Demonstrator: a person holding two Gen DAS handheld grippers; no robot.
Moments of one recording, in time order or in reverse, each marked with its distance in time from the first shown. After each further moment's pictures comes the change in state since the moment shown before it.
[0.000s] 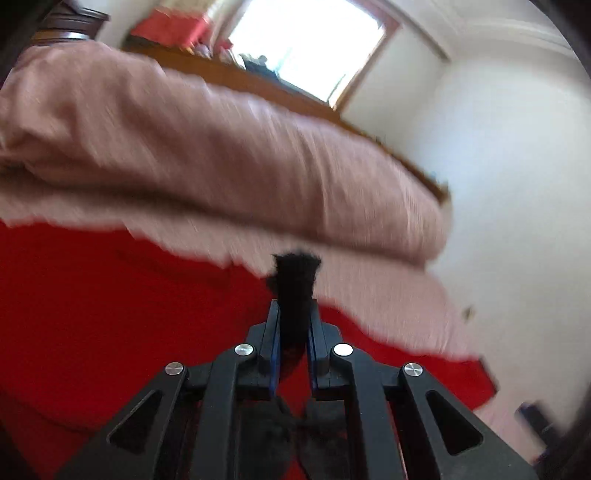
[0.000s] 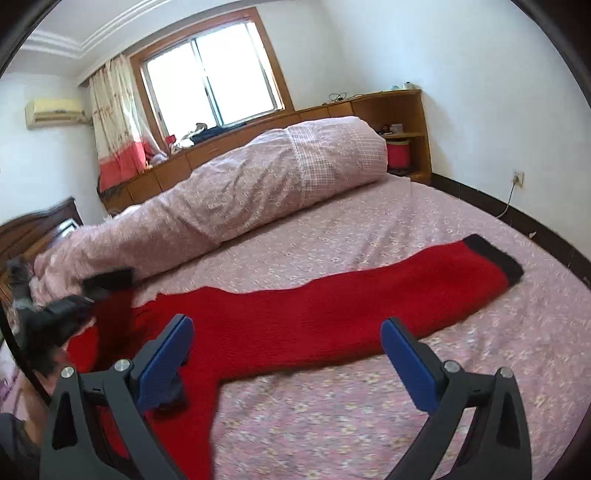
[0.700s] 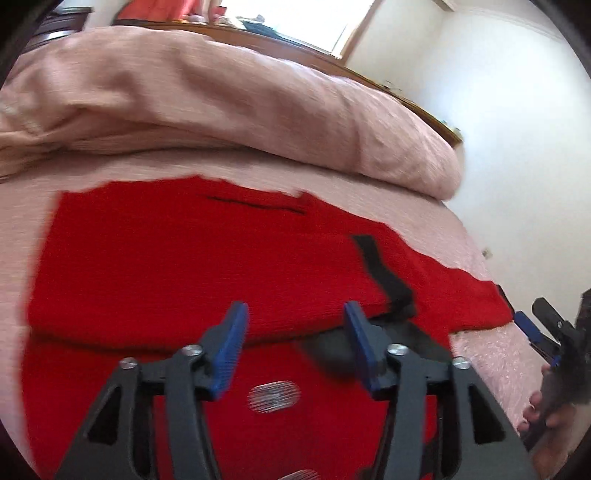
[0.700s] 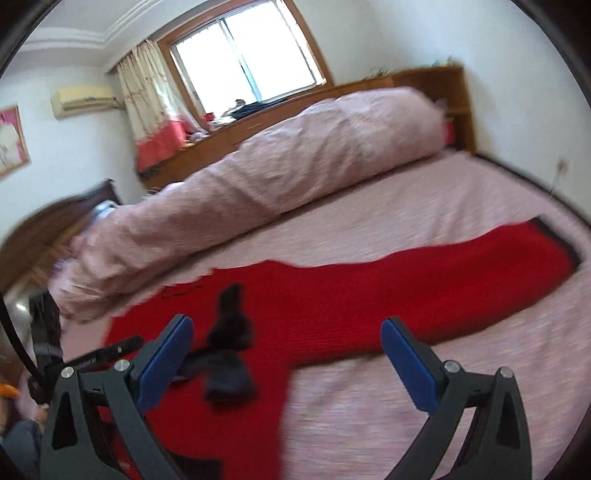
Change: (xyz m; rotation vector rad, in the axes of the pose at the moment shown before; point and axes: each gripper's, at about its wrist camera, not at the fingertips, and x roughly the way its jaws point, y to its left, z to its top) left arm -0.085 0.080 -0.015 0.068 0.178 0.092; right arm 0.033 0.054 -0.012 0.029 0.105 0.239
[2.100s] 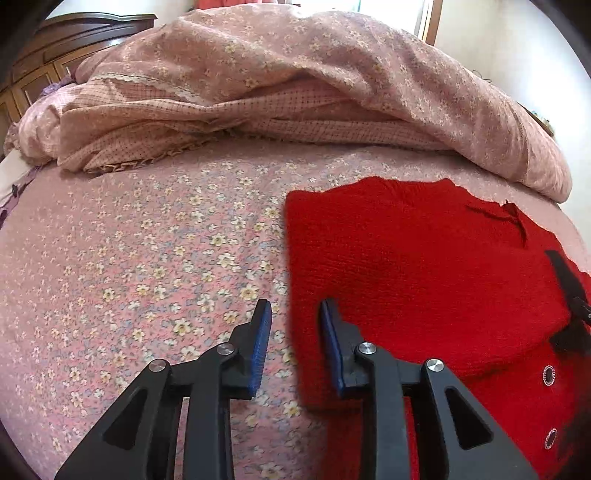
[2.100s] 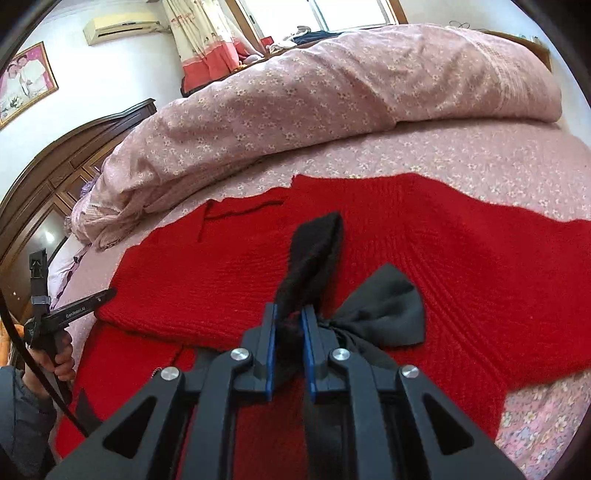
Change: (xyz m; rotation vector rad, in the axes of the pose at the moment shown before) left arm -0.015 0.169 0.009 -0.001 0.021 0.377; right arm 0.156 0.092 -0.042 -0.168 0.283 0.111
